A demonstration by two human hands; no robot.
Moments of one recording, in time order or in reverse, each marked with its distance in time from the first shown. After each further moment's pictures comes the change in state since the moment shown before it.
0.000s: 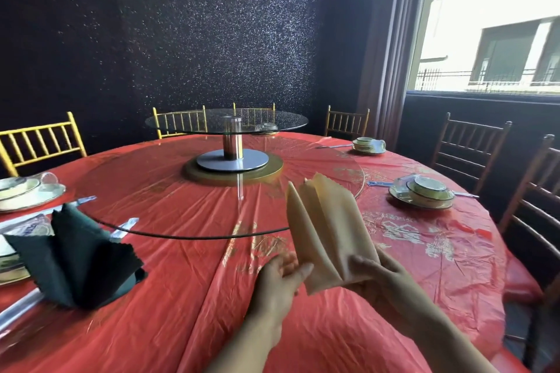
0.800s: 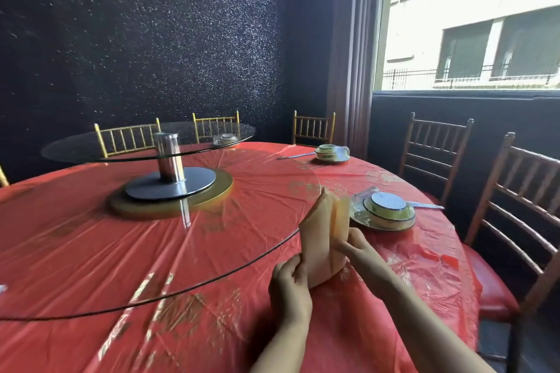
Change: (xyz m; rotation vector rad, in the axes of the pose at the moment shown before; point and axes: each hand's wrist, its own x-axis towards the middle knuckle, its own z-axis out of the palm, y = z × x) left_hand 0.136 -0.046 0.163 0.340 0.307 0.141; right_hand 0.125 -0.049 -0.157 -0.613 0.332 -0.035
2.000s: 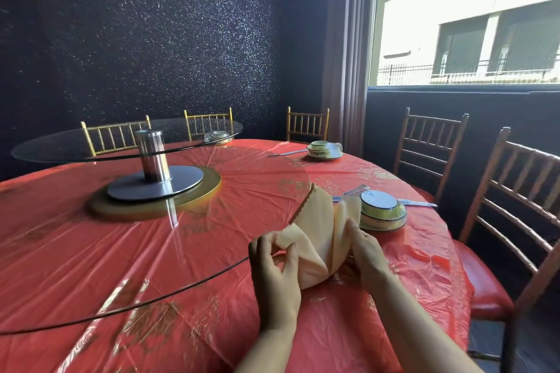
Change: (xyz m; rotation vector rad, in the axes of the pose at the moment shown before) left_hand 0.004 0.025 0.008 -0.190 0.205 0.336; right_hand 0.034 0.021 -0.021 0.295 0.292 0.188
